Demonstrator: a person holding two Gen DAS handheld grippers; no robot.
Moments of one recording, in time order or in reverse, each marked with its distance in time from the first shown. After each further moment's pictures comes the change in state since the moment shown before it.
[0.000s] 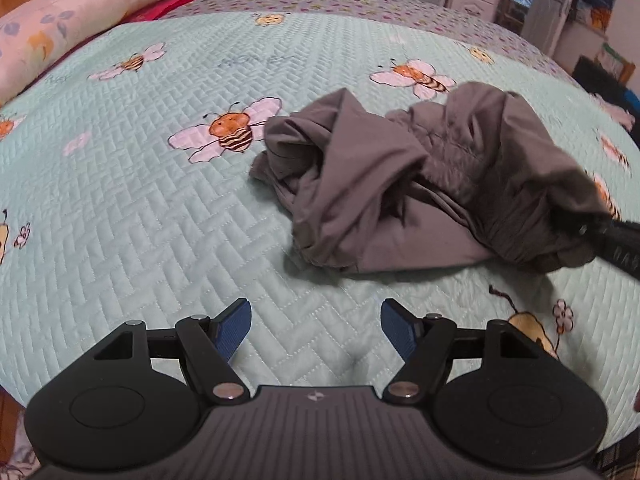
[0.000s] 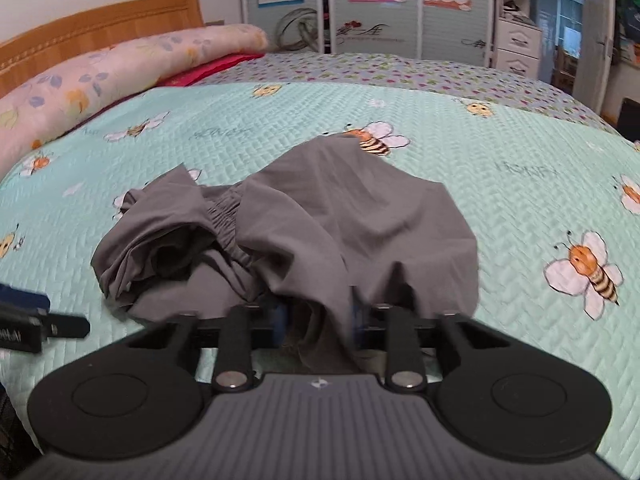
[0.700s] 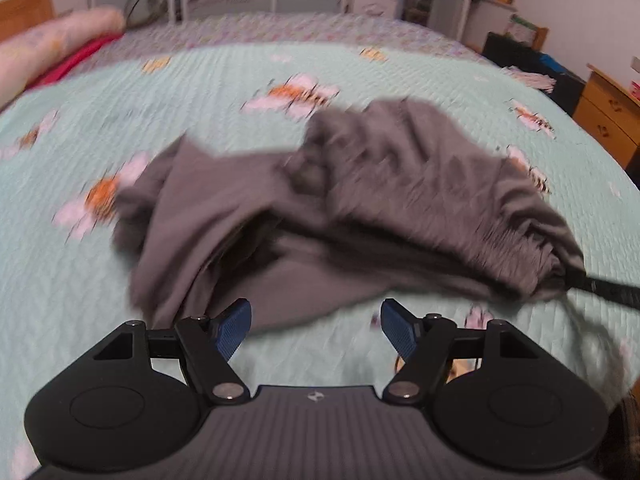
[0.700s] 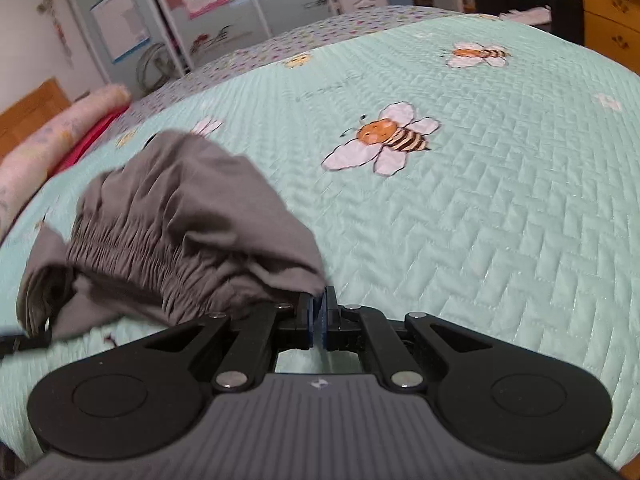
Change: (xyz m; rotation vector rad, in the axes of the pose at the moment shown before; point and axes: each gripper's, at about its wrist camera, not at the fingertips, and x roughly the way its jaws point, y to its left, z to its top) left arm 0.022 -0.084 0.019 0.217 -0.111 -0.189; right arm -0.054 -0.126 -0.081 0.407 0.023 -0.158
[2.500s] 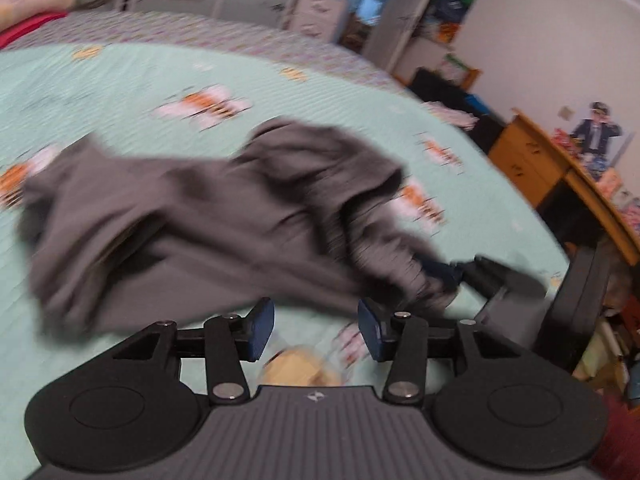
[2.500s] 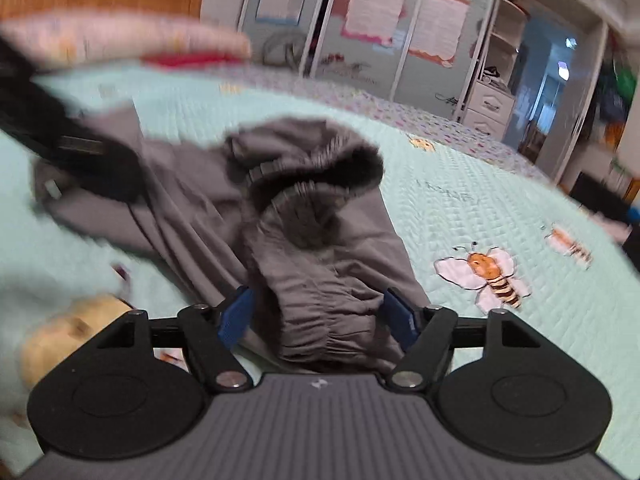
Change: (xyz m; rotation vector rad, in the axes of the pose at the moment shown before) left arm -0.011 -0.012 -0.009 -0.128 -0.023 -0.290; right arm 0.033 0.093 -0.017 -0.661 -0.146 -0.033
